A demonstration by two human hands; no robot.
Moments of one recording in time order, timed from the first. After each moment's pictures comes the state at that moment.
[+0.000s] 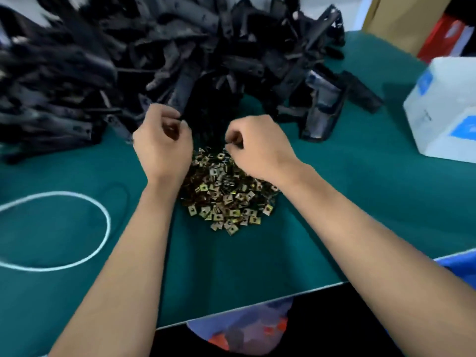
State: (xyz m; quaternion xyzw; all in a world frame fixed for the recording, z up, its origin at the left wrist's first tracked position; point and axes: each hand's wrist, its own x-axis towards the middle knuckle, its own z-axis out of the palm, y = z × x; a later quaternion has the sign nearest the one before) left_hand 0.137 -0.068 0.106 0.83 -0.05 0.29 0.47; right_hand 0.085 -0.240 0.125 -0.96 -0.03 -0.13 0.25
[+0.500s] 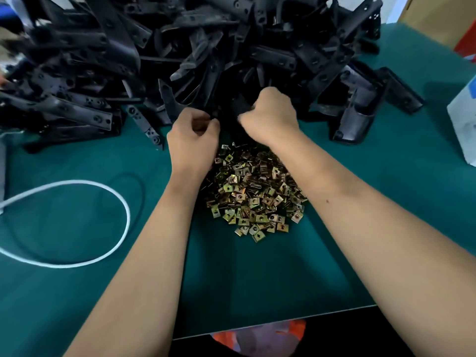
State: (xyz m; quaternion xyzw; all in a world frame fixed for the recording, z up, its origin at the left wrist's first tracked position) left_hand 0.159 -0.066 0.088 0.84 -0.02 0.15 0.53; right_hand 0.156 -0.213 0.132 -0.92 0.16 -0.09 0.35
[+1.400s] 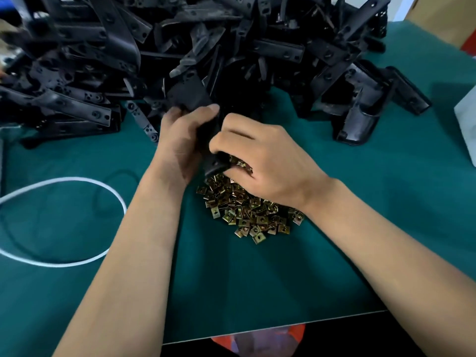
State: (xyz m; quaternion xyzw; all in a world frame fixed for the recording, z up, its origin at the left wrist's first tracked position) left_hand 0.149 -0.055 0.115 0.52 0.02 -0.07 0.85; right_hand 0.074 -0.214 0.127 -0.87 -0.36 -0.26 0.23
